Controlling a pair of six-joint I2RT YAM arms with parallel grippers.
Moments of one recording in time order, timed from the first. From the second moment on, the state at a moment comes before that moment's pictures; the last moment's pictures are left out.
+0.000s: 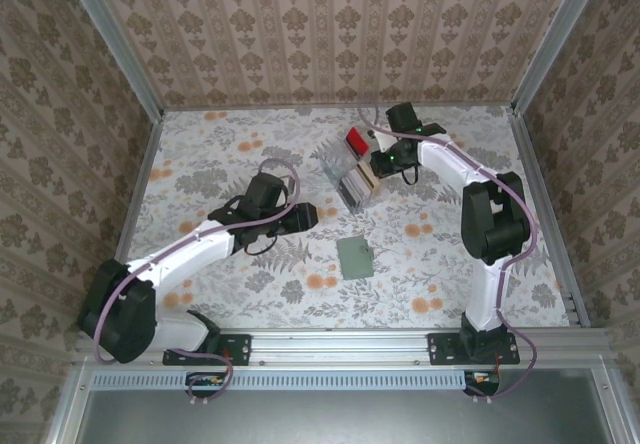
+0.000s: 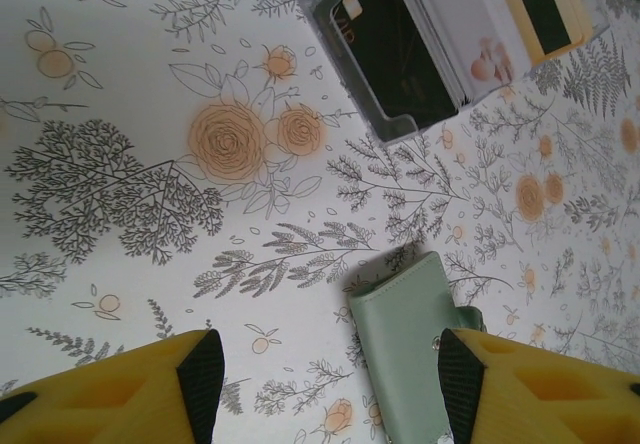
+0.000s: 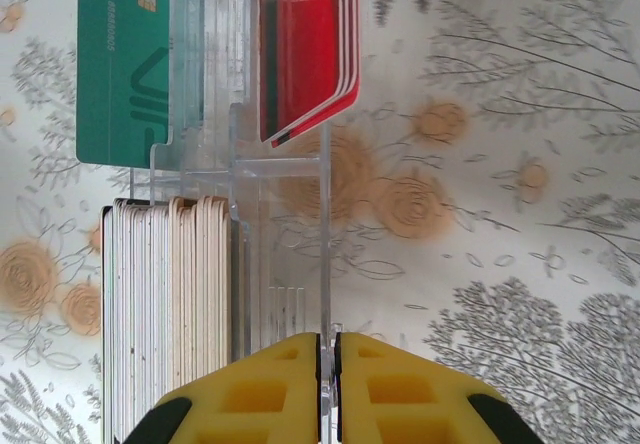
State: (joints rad) left arm -0.65 1.31 0.80 -0.29 0.21 -0.67; right arm 0.29 1.98 1.59 -0.69 -0.21 -0.08
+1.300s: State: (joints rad) left arm -0.59 1.22 0.71 -0.29 0.13 -0.73; right arm 0.57 1.89 1.68 -0.89 -0.07 0.05
